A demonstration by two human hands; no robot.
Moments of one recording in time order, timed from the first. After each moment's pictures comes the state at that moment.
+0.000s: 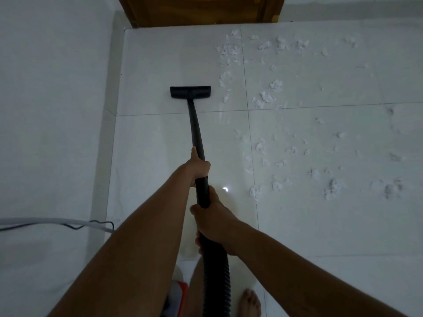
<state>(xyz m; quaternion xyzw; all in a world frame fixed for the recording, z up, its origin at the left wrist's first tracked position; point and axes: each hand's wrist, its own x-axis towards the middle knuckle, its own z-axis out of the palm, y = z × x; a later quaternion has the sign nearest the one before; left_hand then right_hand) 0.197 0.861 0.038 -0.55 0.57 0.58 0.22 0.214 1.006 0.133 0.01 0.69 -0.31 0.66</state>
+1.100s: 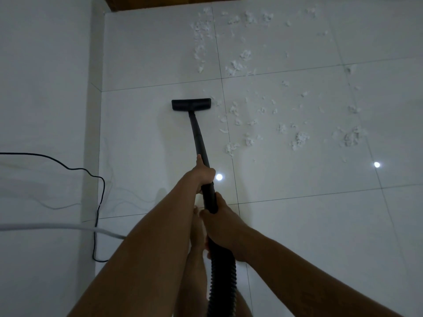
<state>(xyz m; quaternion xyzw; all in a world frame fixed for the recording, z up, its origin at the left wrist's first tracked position) 0.291 1.120 0.086 -0.54 0.56 0.57 0.28 0.312 1.262 0.192 0.02 0.68 -0.34 0.65</state>
